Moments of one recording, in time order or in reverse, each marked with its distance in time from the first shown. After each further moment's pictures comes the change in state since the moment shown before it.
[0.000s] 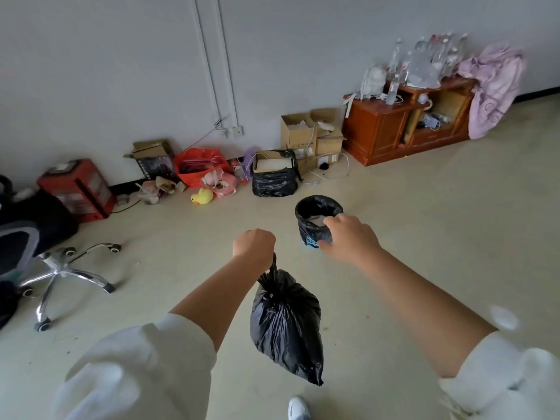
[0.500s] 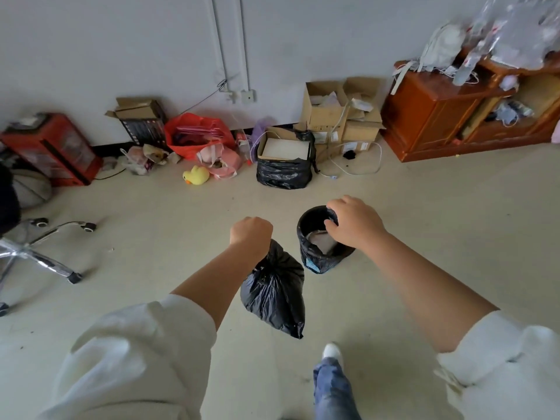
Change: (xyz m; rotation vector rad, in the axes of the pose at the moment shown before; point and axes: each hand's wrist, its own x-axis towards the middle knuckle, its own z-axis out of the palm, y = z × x) left_hand 0.391 0.012 -0.018 -0.015 -0.100 -0.093; right_hand 0.399 0.134 0.025 0.035 -0.109 -0.146
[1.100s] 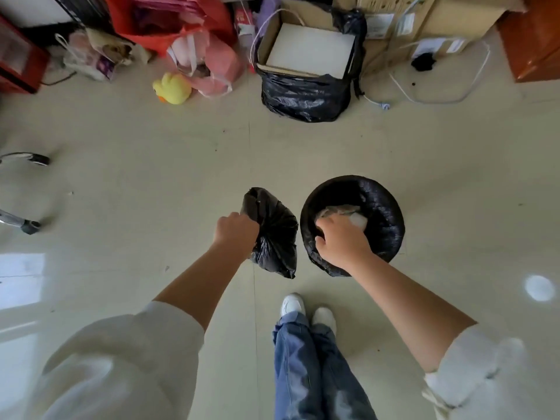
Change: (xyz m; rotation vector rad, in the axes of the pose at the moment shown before) left_hand 0.370 0.011 0.183 0.171 -0.406 -0.072; right_hand 0.320 0.143 0.278 0.120 -0.489 -0.093
